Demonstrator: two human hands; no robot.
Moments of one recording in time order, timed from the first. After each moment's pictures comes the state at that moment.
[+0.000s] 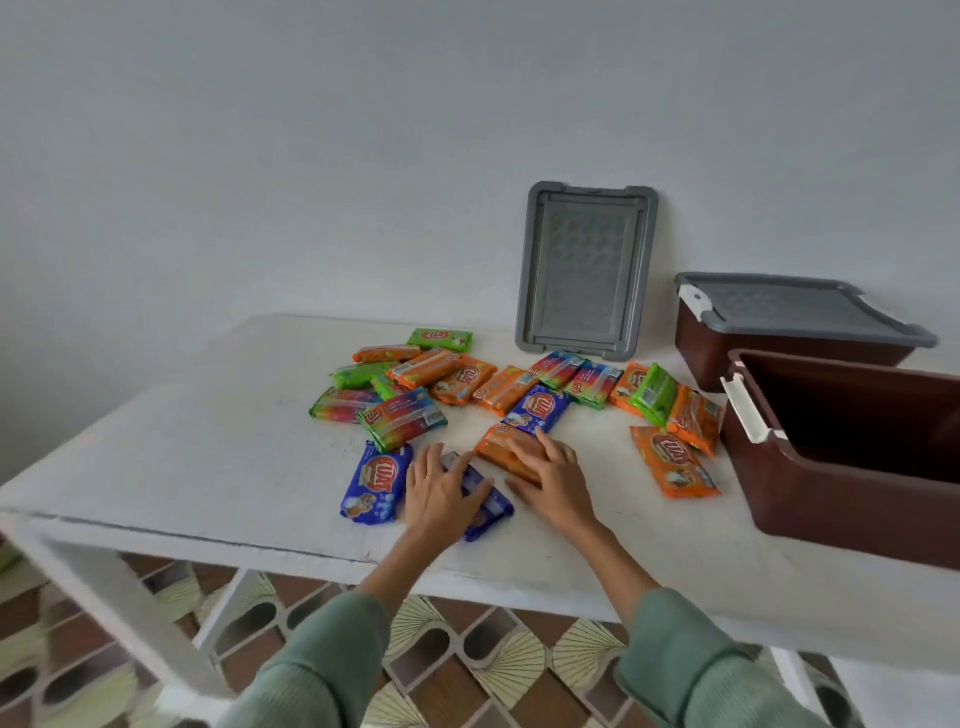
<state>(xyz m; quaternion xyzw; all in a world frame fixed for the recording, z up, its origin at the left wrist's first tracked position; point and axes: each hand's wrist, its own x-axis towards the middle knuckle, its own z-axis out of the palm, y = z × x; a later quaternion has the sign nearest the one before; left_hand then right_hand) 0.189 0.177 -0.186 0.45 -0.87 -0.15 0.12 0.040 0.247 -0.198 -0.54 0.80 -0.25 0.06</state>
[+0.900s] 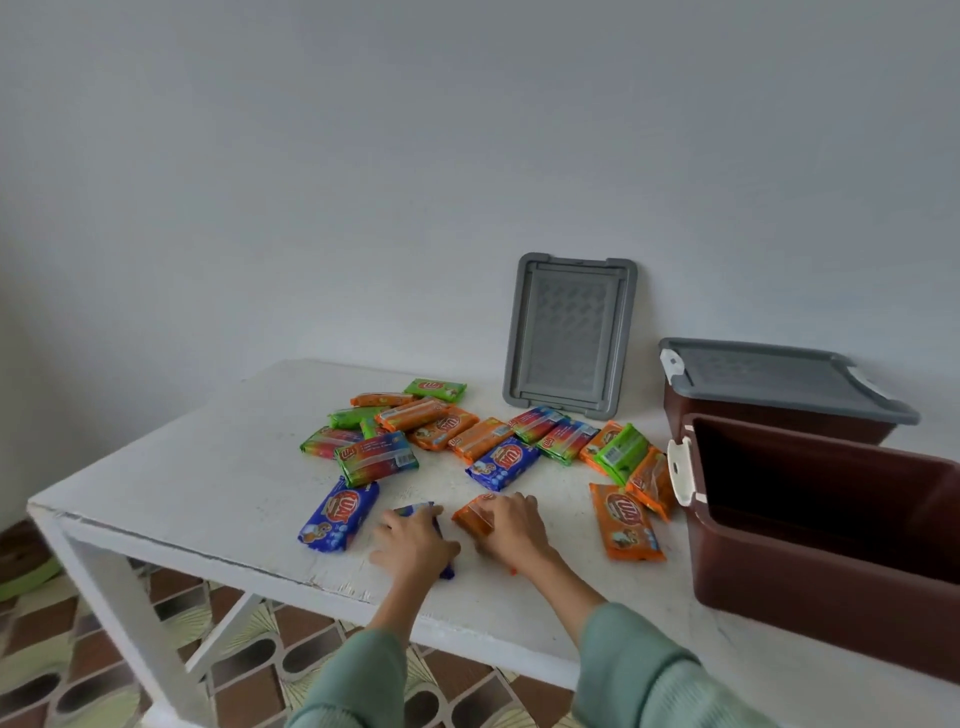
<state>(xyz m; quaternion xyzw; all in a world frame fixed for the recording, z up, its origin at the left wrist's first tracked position) 0.146 0.231 -0.159 0.66 -0.72 -0.22 0.06 0.029 0.260 -0.164 -0.55 0.81 -0.15 0.13</state>
